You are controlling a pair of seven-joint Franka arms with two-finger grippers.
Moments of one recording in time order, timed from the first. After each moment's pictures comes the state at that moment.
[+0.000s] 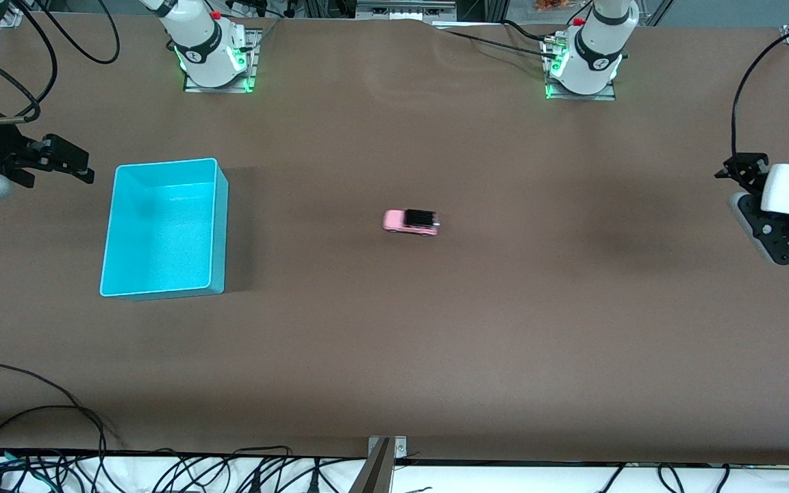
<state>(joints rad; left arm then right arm) 0.21 0.34 -0.14 -1.40 0.12 1.28 0.97 -0.01 0.08 0.04 -1.51 0.03 1.57 -0.04</state>
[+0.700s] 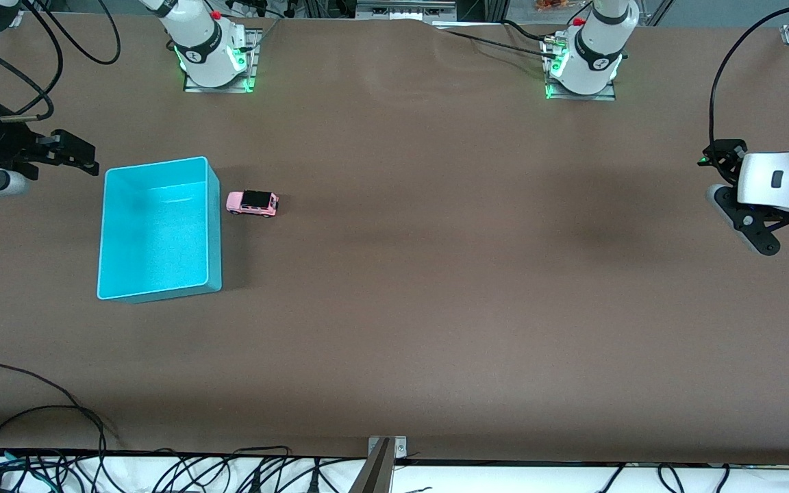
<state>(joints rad) 0.14 0.33 -0.14 -1.35 0.12 1.20 0.83 0.01 0.09 0.05 -1.51 -0.01 1.51 -0.04</state>
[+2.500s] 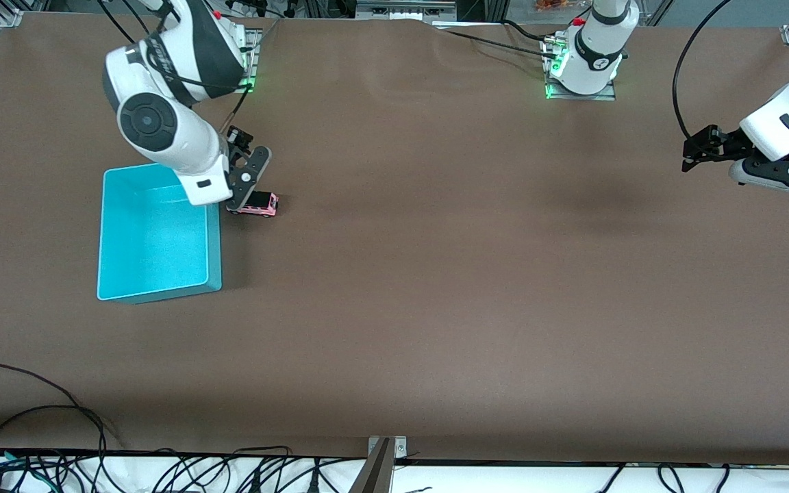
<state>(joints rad) 0.05 -0.09 -0.03 -1.86 0.02 1.70 0.25 0.04 0.12 0.37 -2.01 0.00 1.84 -0.69</state>
